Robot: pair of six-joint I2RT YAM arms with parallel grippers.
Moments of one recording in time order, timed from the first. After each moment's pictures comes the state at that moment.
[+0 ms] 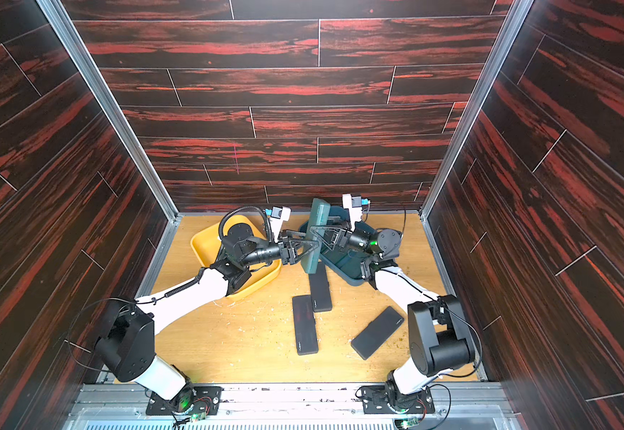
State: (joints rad) left arm -0.60 1.61 1.14 0.58 0.74 -0.64; right arm 0.29 1.57 0.97 1.14 -1.03 0.98
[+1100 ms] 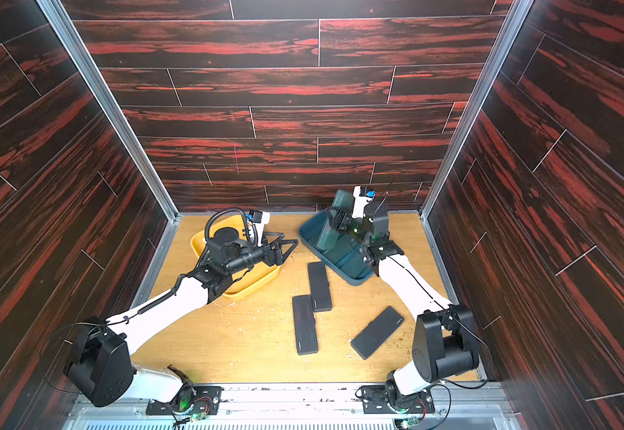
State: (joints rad) left arm -0.53 1.43 1.02 0.24 0.37 -0.38; right arm 0.29 1.55 1.24 0.10 -0.18 0.47
